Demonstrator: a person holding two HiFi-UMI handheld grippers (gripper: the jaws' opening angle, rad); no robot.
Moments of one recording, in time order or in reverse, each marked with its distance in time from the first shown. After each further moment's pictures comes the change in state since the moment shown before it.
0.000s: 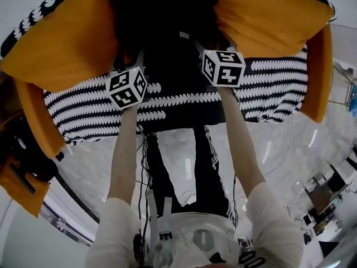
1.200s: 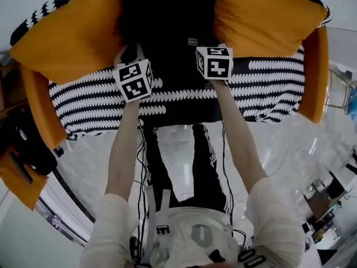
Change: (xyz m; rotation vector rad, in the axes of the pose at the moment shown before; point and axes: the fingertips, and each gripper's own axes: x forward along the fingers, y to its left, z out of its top) left arm -0.048 -0.013 0.042 0.136 0.009 0.122; right arm -0.025 0.017 0.006 -0.091 0.074 -0.047
